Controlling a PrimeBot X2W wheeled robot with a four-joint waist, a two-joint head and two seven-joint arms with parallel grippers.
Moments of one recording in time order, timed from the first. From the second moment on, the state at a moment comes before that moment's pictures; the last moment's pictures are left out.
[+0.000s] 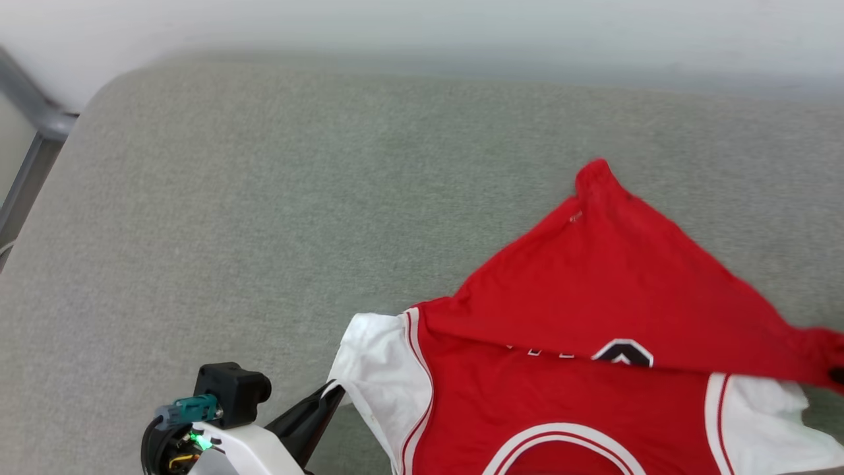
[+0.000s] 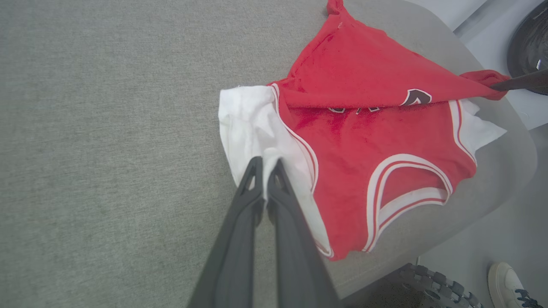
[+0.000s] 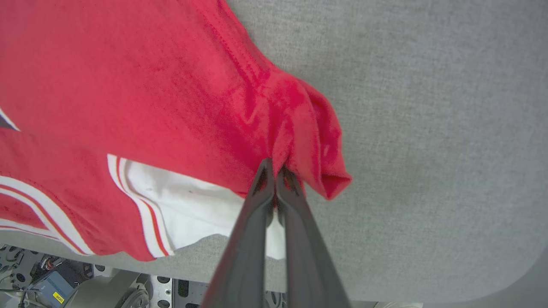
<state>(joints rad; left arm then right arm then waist) -0.10 0.73 -0.68 -0.33 -0.87 0.22 0.14 -0.23 -0.52 -0.15 0.07 0.51 0.13 1.18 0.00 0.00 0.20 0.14</state>
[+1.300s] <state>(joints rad) -0.18 0.66 -0.71 -0.31 -0.85 0.18 0.12 -0.45 -0.41 -0.10 -0.08 0.48 0.13 1.24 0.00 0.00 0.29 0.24</state>
